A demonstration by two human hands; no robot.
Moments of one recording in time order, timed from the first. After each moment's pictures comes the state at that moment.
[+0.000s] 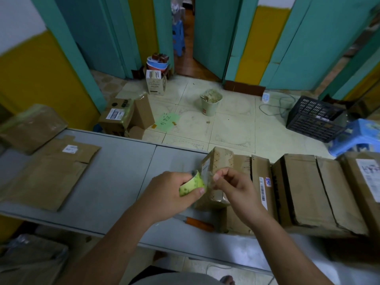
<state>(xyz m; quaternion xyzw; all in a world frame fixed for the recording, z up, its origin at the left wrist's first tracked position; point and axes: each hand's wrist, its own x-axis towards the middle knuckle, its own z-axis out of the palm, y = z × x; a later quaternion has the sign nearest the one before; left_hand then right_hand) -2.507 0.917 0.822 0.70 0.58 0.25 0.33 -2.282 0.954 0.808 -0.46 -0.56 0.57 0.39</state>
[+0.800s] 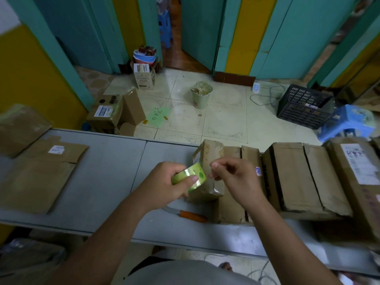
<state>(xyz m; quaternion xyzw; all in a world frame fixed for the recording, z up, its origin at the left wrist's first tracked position) -2.500 0.934 0.811 0.65 0.51 0.31 0.47 -2.263 0.960 0.822 -0.53 -0.61 0.45 0.38</state>
